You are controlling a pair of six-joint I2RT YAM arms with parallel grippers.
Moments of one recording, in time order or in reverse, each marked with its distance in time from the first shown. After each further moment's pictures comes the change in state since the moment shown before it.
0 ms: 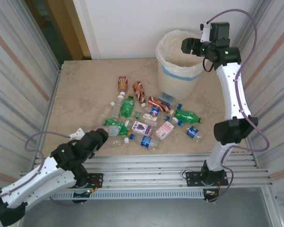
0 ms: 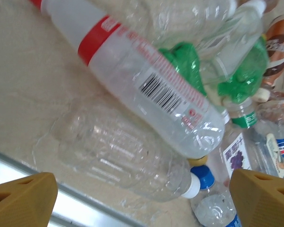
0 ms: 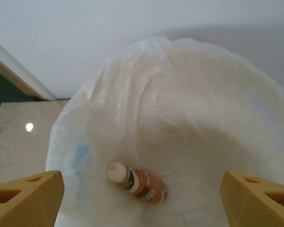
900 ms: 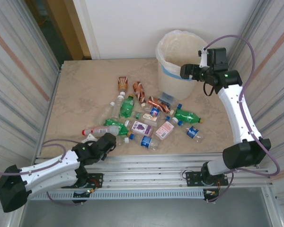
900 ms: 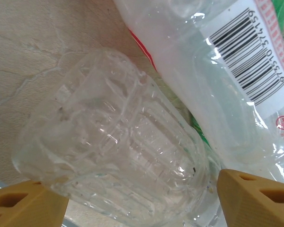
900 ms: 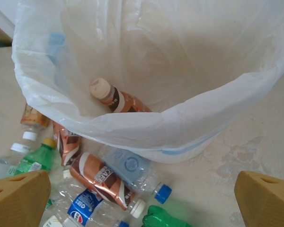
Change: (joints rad) left arm -0.060 0.233 -0.190 0.368 -0.001 -0.245; right arm 0.042 -0.325 -0.516 0.040 0.077 -0.002
